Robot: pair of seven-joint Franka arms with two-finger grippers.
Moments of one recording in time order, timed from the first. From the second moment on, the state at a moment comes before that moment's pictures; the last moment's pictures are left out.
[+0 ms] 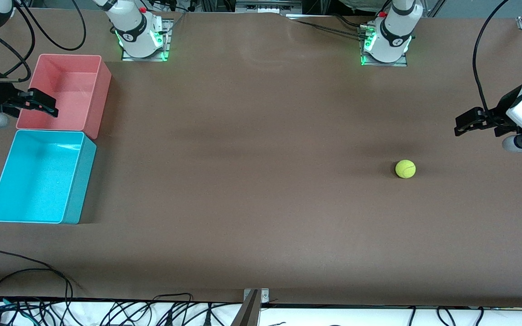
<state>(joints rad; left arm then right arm) -0.04 0.15 0.01 -1.45 0.00 1.53 -0.03 -0.04 0.01 0.03 -1.68 -0.02 1.63 -0.04</state>
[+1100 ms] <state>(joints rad) -0.04 0.15 0.01 -1.45 0.00 1.54 -0.03 -0.04 0.01 0.03 -1.68 -0.02 1.63 -0.04</state>
